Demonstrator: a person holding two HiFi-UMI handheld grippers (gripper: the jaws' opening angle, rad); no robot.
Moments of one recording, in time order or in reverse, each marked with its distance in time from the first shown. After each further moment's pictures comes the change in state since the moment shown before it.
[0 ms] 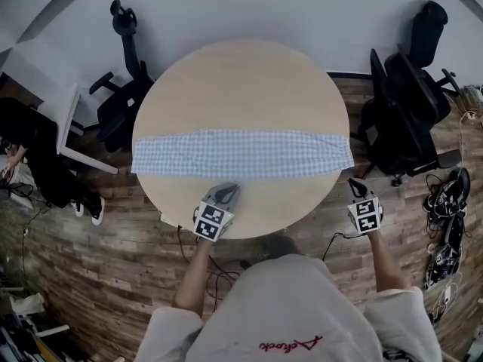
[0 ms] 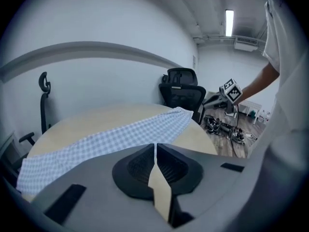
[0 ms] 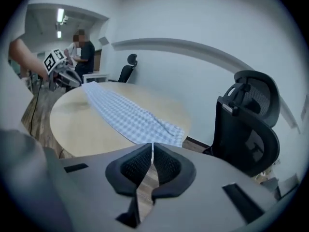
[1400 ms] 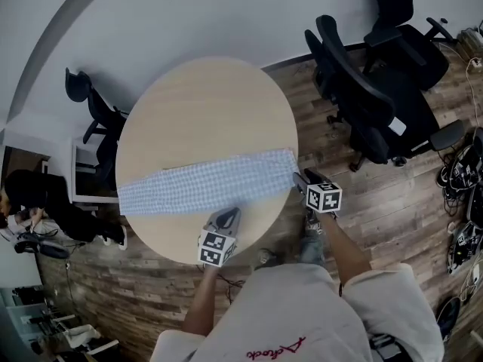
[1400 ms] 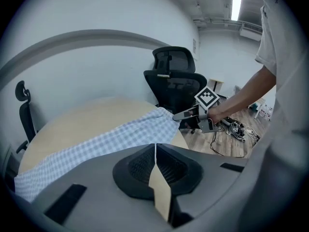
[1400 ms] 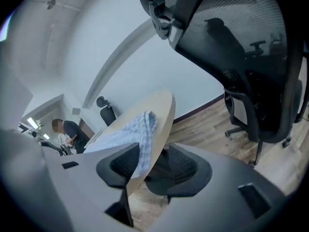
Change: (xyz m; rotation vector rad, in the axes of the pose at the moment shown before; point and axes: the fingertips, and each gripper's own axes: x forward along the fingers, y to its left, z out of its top) left arm 0.144 -0.142 0.092 0.038 0.186 0.009; right arm 0.123 -0.087 -0.058 0.862 -0.122 0.282
